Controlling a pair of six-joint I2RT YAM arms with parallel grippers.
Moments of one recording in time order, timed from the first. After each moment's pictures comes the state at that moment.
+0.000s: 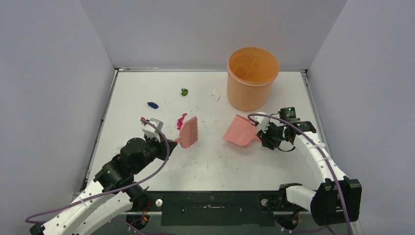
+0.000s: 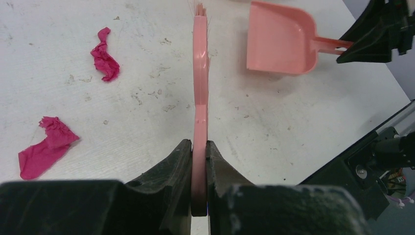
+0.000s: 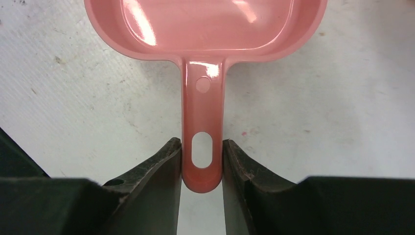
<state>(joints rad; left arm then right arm) -0.78 0.49 0.62 -0.48 -0.14 -0.41 0.10 1.18 0.79 -0.81 -0.44 -0.86</state>
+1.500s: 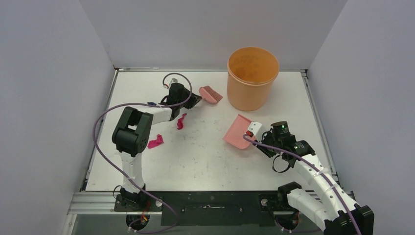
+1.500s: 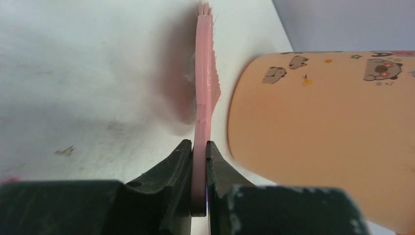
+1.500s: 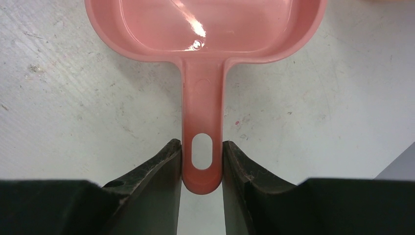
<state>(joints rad) -0.39 2.04 1.25 0.33 0.09 -1.20 0.34 0.87 0.64 -0.69 -0.13 -0.66</state>
